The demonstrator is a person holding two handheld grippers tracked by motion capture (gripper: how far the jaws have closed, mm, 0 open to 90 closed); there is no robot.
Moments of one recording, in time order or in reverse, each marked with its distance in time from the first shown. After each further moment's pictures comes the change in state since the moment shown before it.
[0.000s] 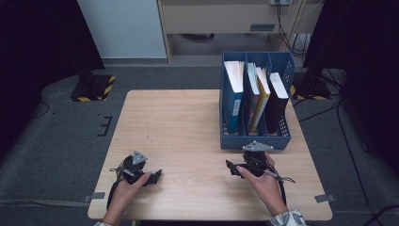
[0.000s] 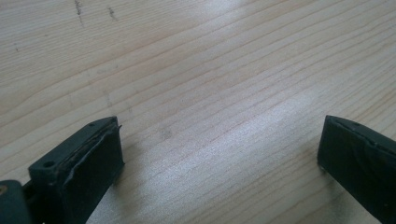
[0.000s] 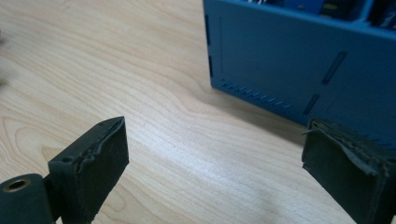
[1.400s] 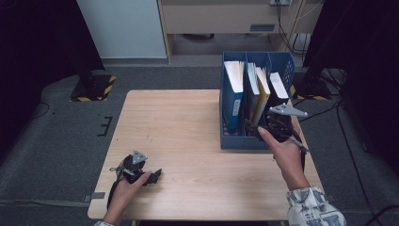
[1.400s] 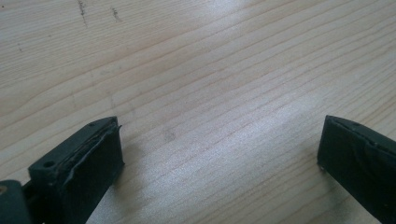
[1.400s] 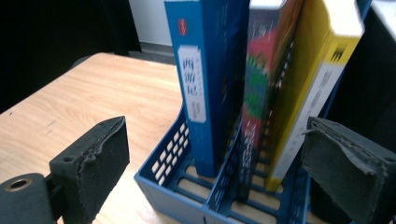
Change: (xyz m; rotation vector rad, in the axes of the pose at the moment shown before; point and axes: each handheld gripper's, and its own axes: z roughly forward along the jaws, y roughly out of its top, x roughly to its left) left arm 0.001 0.001 0.001 -0.001 0.005 -0.007; right arm -0.050 0.100 -0.067 -0.253 -0.103 0.049
